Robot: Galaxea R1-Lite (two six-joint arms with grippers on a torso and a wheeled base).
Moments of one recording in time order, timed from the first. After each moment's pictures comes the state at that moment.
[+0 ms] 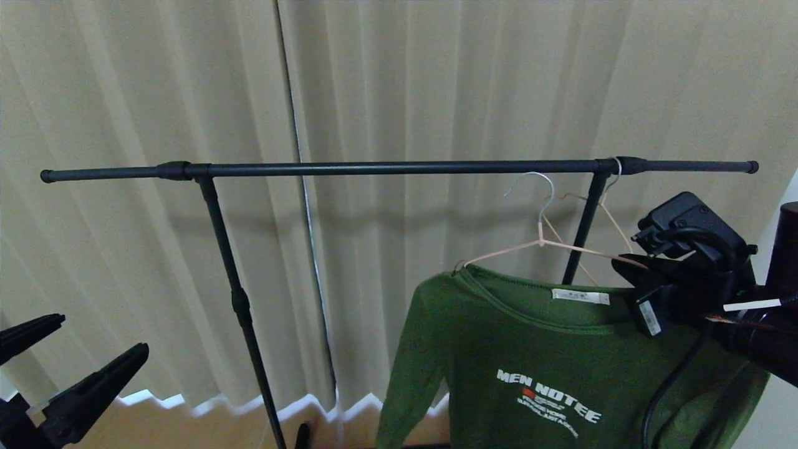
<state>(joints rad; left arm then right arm) -0.10 0.80 -0.28 -0.38 -0.12 0.13 0.43 1.38 -0.59 -0.47 -0.37 -0.36</state>
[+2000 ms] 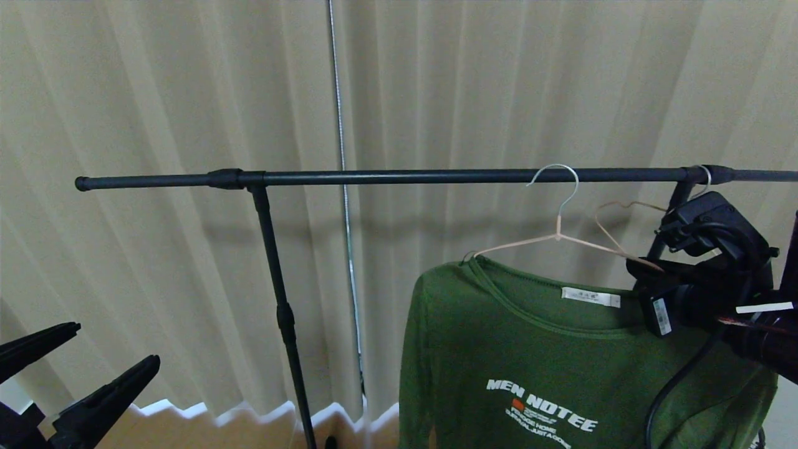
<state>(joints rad) -0.12 0.80 -0.26 -0.39 -0.16 0.13 0.39 1.37 -0.56 -0.48 -0.37 -0.26</state>
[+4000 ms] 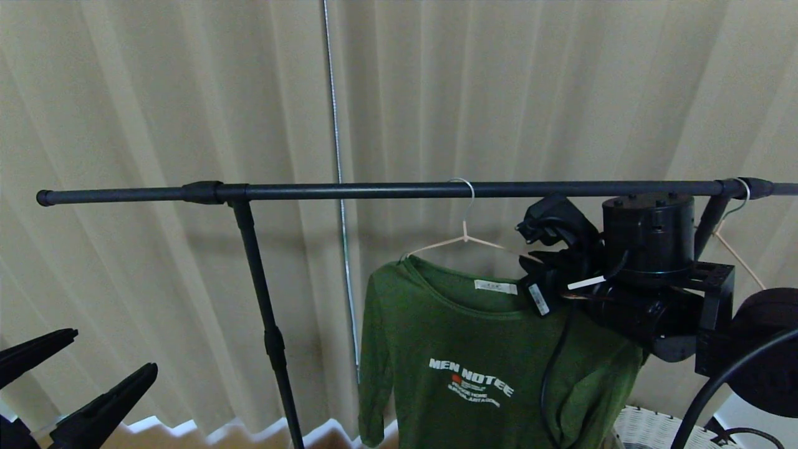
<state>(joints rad) -0.12 0.78 -0.24 -0.39 -0.16 0.13 0.58 1.70 -0.81 -0.48 -0.41 -0.23</state>
